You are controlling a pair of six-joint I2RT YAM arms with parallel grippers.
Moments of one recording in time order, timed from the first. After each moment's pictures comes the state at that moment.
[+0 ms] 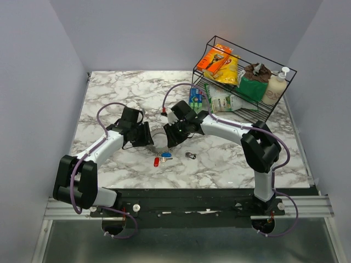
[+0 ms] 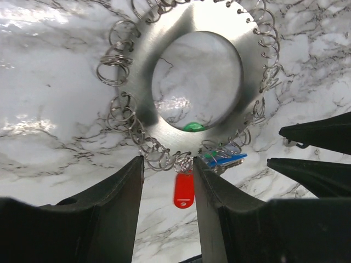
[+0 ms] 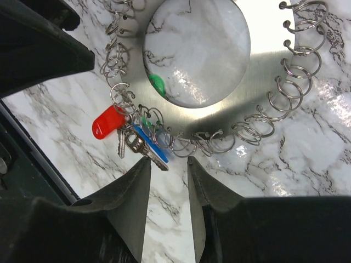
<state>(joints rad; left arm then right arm) -0.27 1.38 0.81 -0.43 0.23 -0.43 0.81 1.96 1.44 -0.45 -0.34 0.15</state>
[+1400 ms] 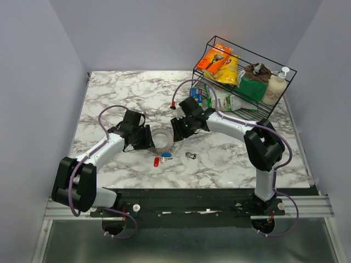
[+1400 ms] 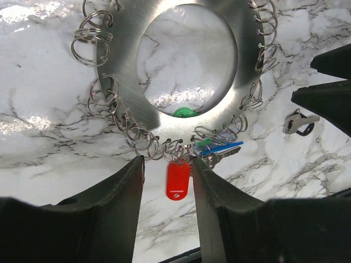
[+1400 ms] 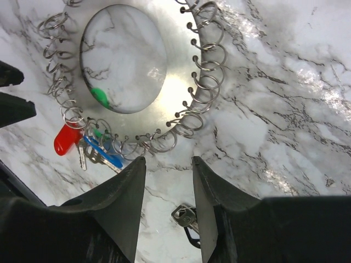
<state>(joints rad) -0.32 1.35 0.78 -0.43 0.22 -0.46 0.73 1.95 1.40 -0.42 -0.26 0.19</state>
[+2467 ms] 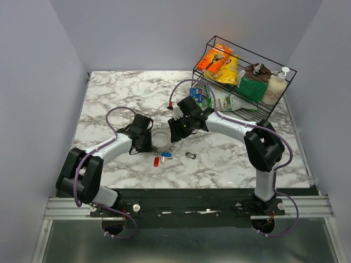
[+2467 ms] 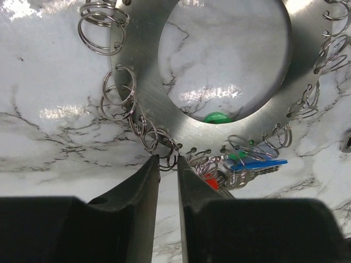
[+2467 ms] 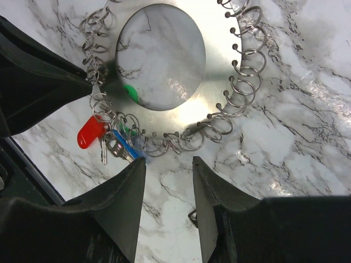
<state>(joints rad) -0.41 1.44 0.75 -0.40 0.04 -0.46 0.75 1.94 1.41 -0.41 -0.33 0.17</state>
